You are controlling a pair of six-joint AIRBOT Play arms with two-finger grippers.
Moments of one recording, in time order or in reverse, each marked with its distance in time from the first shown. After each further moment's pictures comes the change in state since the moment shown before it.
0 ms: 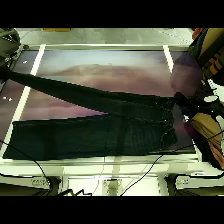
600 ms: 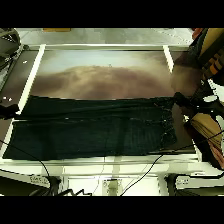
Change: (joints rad) left arm 0.105 -0.127 -0.161 0.510 -0.329 -0.163; right arm 0.002 0.000 0.000 0.000 0.002 0.000
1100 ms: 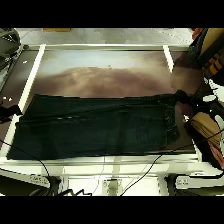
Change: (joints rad) left arm -0.002 -0.013 0.003 -0.047 0.018 -0.053; right arm 0.032 -0.004 0.000 0.005 -0.180 0.000
